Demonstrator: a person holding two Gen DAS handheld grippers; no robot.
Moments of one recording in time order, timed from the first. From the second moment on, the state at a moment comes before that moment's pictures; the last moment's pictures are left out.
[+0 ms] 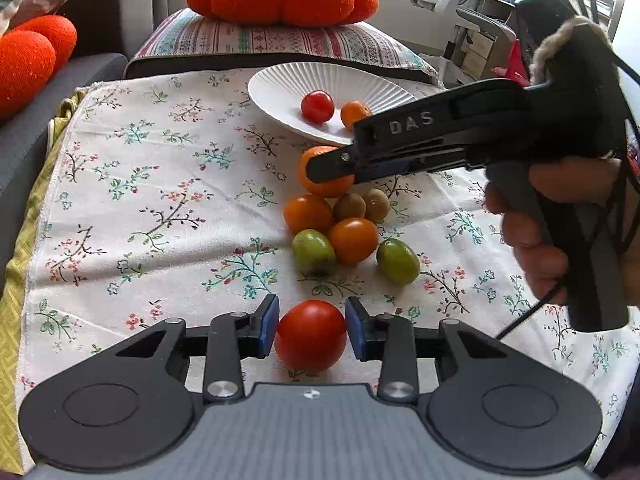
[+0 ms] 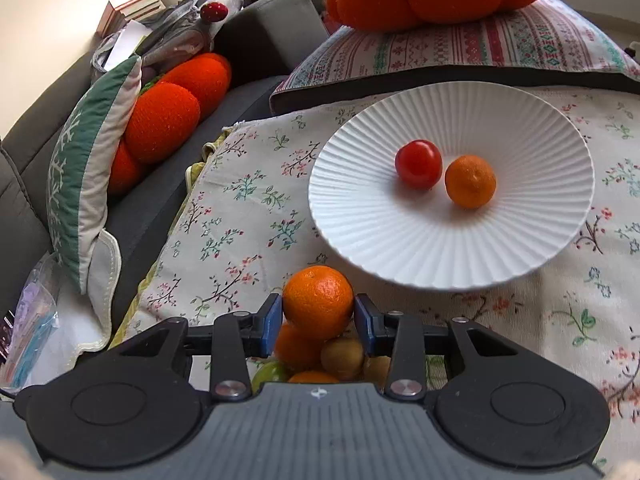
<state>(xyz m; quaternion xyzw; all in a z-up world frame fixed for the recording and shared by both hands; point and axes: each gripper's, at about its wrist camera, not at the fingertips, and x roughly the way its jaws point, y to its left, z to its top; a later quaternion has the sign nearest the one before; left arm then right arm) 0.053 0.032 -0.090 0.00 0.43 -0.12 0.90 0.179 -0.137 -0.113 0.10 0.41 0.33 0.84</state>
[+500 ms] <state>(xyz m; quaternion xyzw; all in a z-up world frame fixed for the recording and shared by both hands) 0.053 0.029 -0.099 0.02 0.45 -0.10 0.88 0.162 -0.146 -0.087 0.10 0.39 0.34 0.85</state>
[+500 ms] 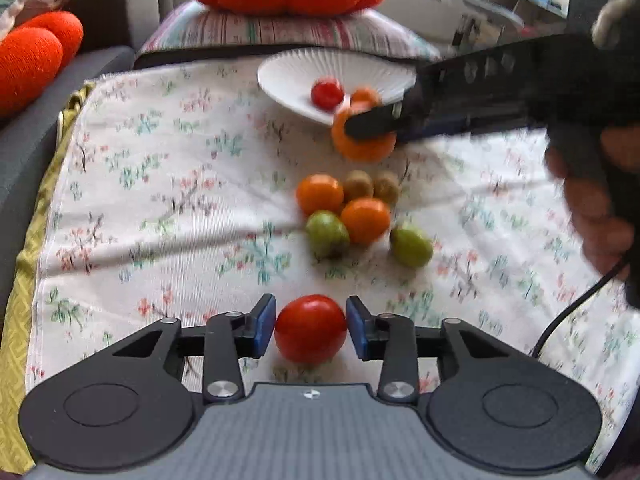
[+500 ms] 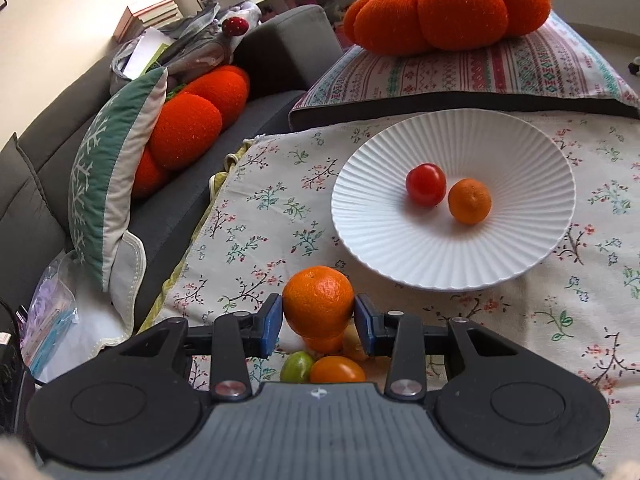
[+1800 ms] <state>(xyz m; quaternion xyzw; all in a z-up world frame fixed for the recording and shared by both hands) 0.137 0.002 -0.048 0.00 0.34 -0.10 0.94 0.203 -0.240 -0.073 0.18 0.37 0.21 0.89</state>
